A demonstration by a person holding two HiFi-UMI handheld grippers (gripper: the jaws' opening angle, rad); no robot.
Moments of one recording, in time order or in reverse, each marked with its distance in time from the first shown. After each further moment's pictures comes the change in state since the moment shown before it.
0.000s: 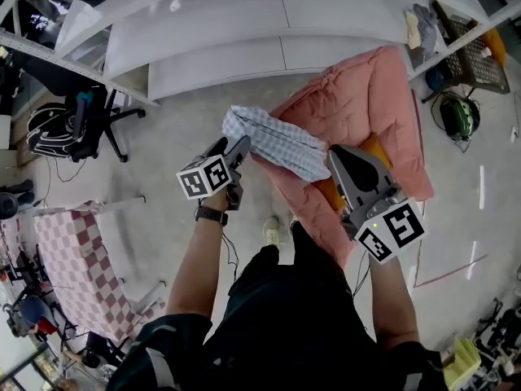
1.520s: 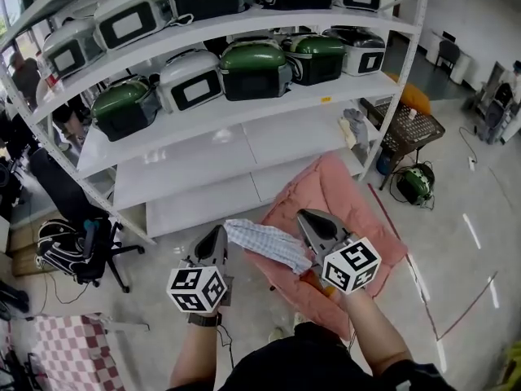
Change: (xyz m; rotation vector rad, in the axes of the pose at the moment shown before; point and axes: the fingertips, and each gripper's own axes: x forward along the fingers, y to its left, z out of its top) left arm -0.217 -0.189 0.119 0.478 -0.396 -0.185; right arm -0.057 0.059 0.081 -0.089 -0.205 -0.179
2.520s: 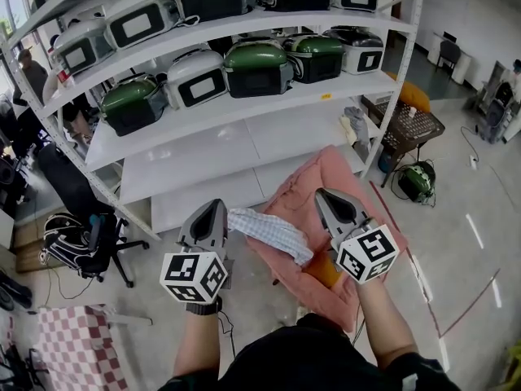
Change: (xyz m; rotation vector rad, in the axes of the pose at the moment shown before) left arm -0.046 -0.044 0.077 0.110 -0.170 -0.024; right arm -0.052 0.008 0.057 -0.141 -0.090 -0.082
